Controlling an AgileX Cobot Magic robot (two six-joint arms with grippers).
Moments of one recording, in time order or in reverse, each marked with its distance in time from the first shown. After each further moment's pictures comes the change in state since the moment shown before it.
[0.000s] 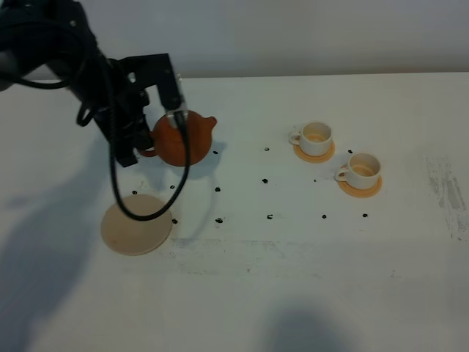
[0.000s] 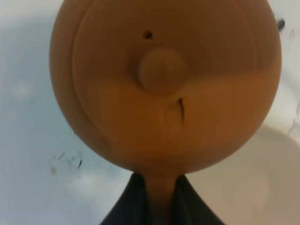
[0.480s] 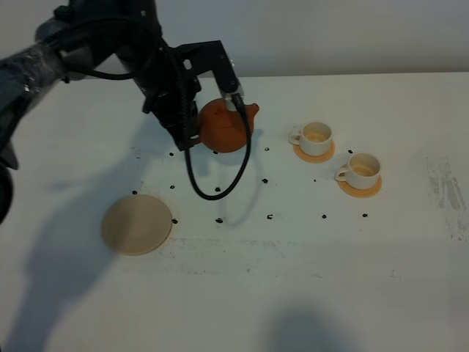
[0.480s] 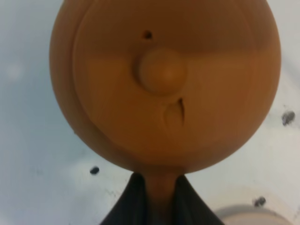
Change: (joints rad) left arm -0.112 0.203 -0.333 0.052 0.104 -0.179; right arm 0.000 0.000 0.000 0.000 0.000 0.000
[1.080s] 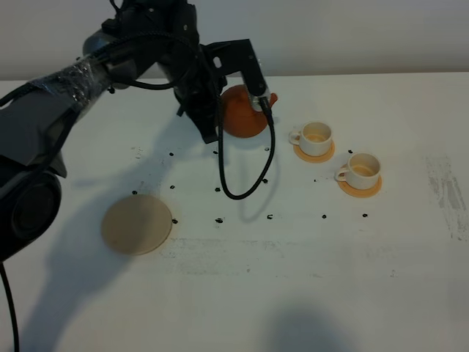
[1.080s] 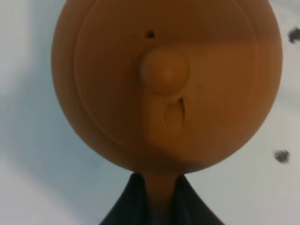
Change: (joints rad) left arm -0.070 0.118 -0.157 0.138 -0.093 -0.052; right arm 0.000 0.000 0.000 0.000 0.000 0.000
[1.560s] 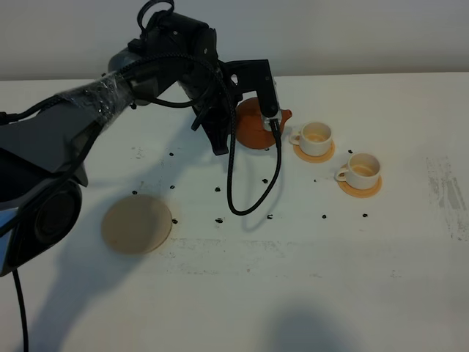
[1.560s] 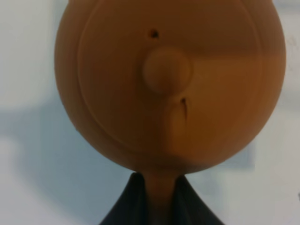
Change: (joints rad) left arm -0.029 0.063 -0.002 0.011 -0.091 0.078; right arm 0.000 0.000 0.000 0.000 0.000 0.000
